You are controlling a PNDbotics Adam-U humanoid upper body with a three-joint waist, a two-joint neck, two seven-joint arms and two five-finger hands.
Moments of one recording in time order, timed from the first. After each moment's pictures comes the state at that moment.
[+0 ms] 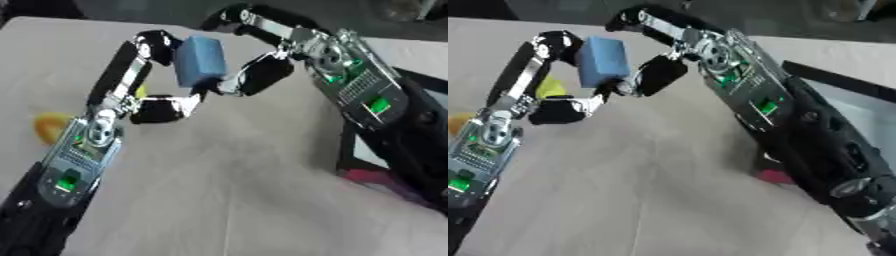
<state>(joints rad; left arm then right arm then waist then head) -0.59 0.31 -0.34 -1.73 -0.44 0.13 -0.02 -0.97 -0.36 0.53 -1.61 0.31 0.31 0.38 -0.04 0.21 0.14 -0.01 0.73</state>
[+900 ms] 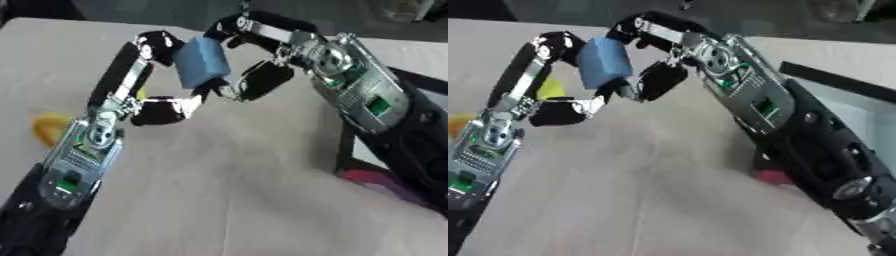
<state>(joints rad) -0.59 0.30 -0.34 -1.73 -0.45 0.11 -0.03 -0.97 -0.37 0.53 -1.61 0.20 0.33 0.39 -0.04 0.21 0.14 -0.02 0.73</state>
